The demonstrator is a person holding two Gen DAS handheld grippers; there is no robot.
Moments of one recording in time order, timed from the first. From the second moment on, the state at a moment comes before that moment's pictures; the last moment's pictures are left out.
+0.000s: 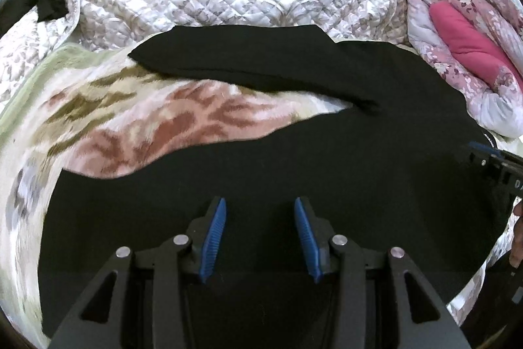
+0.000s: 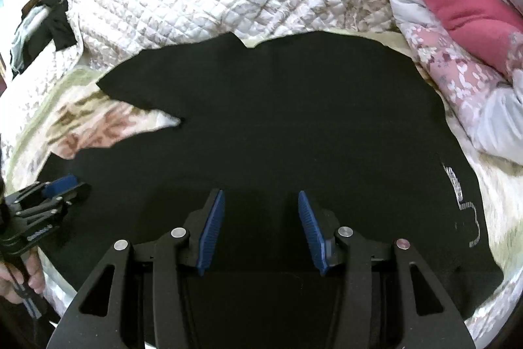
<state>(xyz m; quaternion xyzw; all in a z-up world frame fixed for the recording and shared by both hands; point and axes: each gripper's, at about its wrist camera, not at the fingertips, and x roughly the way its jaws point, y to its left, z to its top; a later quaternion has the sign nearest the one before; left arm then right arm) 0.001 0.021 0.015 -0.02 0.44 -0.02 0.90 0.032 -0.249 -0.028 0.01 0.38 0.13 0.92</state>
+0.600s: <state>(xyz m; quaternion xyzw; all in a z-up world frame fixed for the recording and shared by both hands) 0.156 0.063 0.062 0.00 0.43 -0.04 0.90 0.160 -0.285 0.022 -0.04 0.36 0.22 0.90</state>
